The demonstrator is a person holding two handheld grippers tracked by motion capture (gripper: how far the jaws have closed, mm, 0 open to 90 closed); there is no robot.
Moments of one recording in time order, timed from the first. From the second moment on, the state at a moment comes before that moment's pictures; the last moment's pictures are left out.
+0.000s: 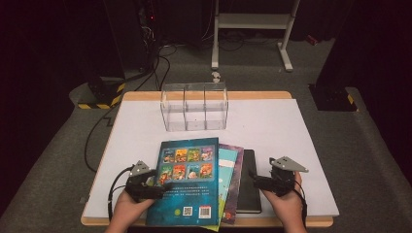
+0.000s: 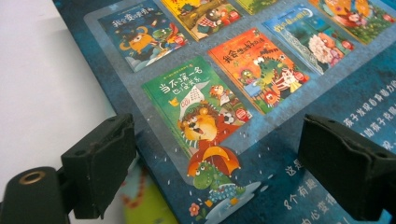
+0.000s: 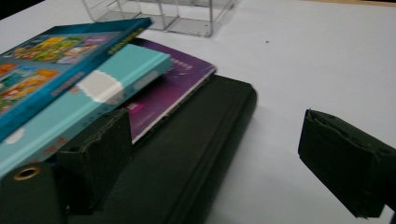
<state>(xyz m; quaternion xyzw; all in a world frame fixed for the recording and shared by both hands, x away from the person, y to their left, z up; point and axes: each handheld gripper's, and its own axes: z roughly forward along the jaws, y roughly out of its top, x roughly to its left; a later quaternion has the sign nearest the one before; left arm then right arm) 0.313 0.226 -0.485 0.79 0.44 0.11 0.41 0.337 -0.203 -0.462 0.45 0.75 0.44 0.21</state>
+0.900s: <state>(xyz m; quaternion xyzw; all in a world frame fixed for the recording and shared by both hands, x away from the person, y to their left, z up) 0.307 0.160 -0.478 0.79 0.40 0.11 0.45 0.325 -0.165 -0.462 0.44 0.77 0.45 0.10</state>
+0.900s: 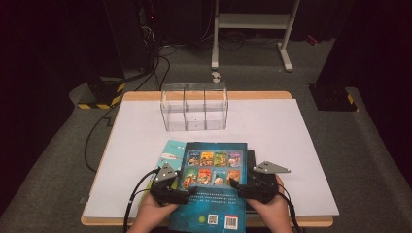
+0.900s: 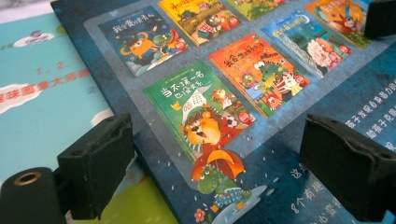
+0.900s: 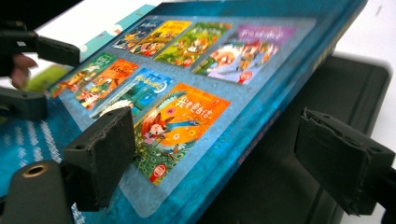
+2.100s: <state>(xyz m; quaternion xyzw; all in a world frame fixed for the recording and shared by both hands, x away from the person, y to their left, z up) 0.329 0.152 -0.473 0.78 0.43 0.09 0.44 0.333 -0.167 -0.456 0.46 0.76 0.45 0.09</state>
